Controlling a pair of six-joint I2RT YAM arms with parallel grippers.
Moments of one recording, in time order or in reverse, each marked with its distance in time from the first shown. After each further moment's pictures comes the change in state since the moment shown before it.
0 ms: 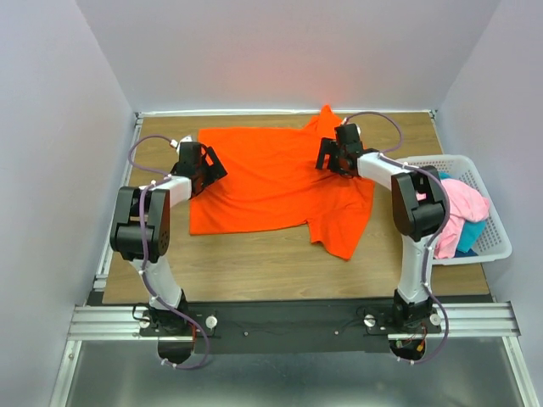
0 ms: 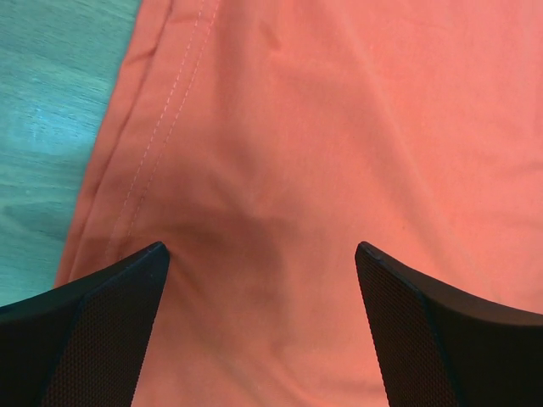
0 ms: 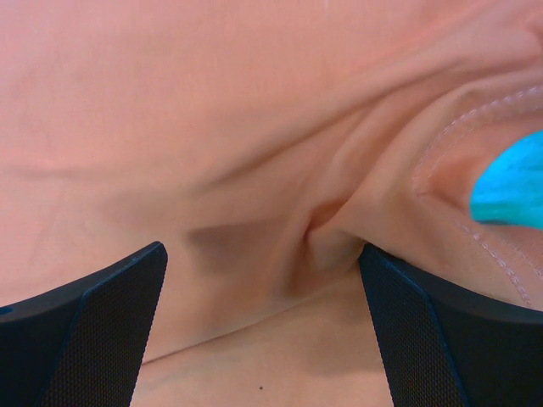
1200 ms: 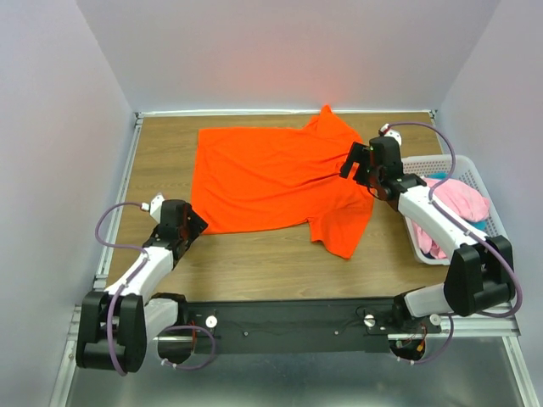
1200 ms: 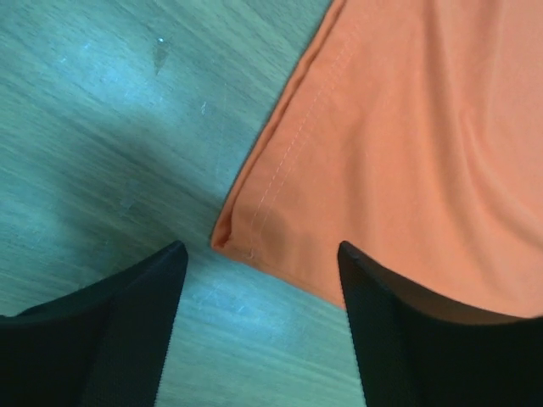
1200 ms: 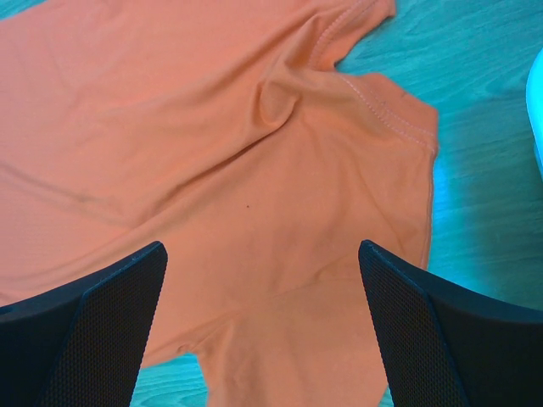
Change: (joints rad) left arm 0.008 -0.774 -0.654 -0.199 -0.149 -0.230; right arm -0.008 -0.672 -0.415 -0.072 0.088 0.082
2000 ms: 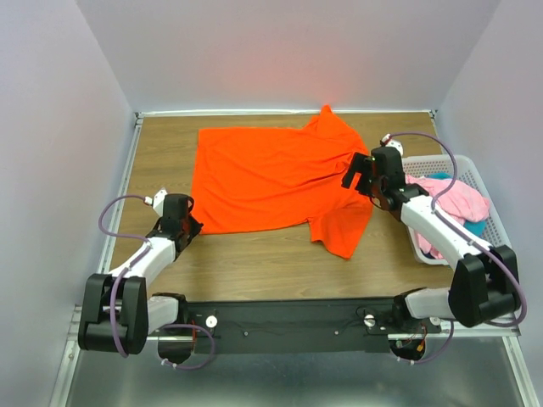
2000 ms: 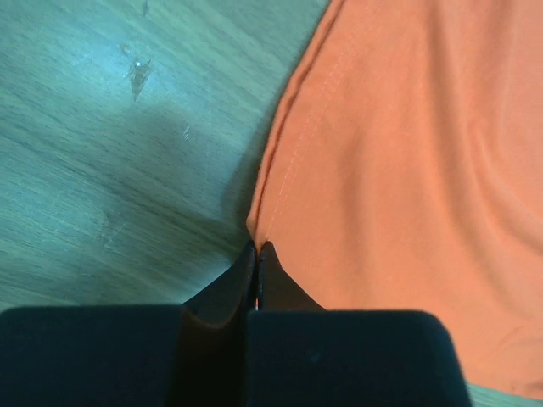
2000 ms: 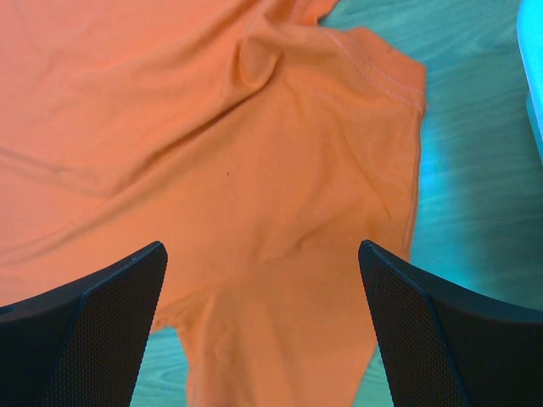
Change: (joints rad) left arm 0.000 0.140 0.063 0.034 -0.002 0.031; right arm 0.000 -0.048 -0.083 0.002 -0.006 -0.002
